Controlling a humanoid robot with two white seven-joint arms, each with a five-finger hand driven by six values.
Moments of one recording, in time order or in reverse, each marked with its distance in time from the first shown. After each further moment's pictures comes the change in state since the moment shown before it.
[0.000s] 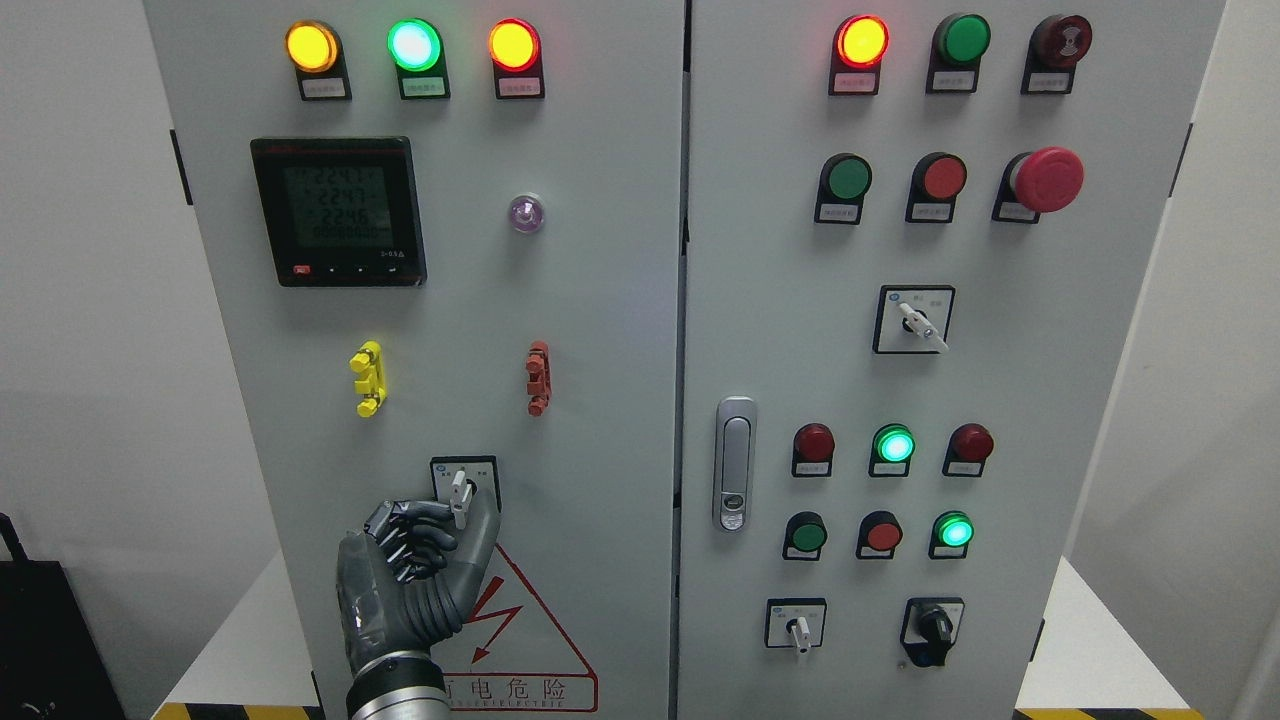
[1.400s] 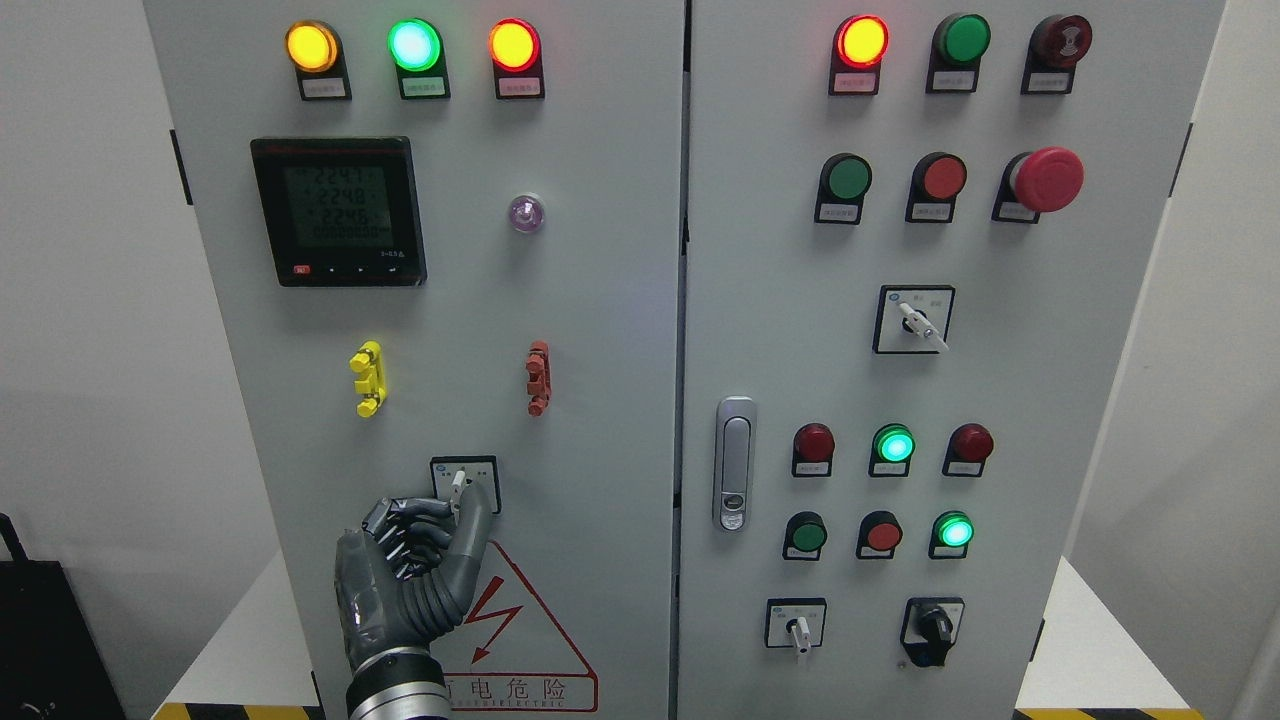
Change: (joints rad) left arm -0.009 -0.002 -0.002 -0.001 0.002 0.020 0.006; right arm 0.000 0.000 0.000 0.000 0.000 0.000 0.000
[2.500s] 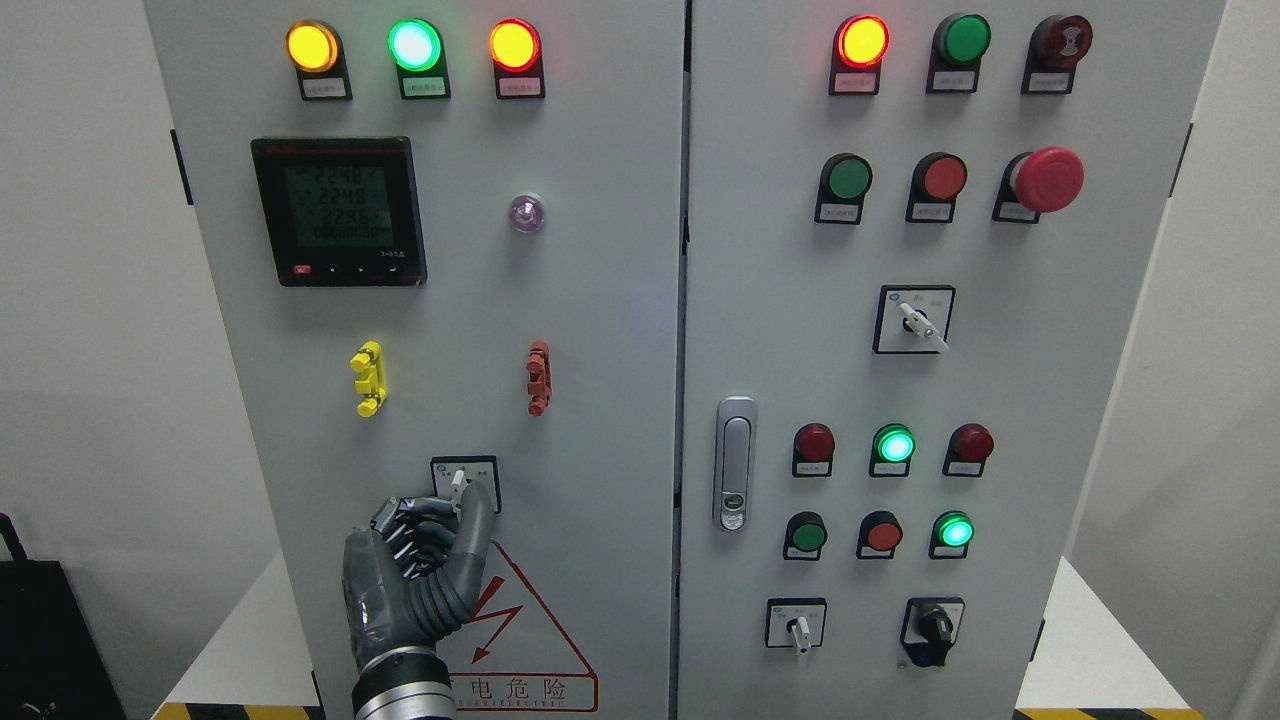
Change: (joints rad) left arm 0.000 0.000 -0.007 0.001 0.000 0.000 -0.004; right arm 0.000 0.000 0.000 0.000 0.000 0.000 0.000
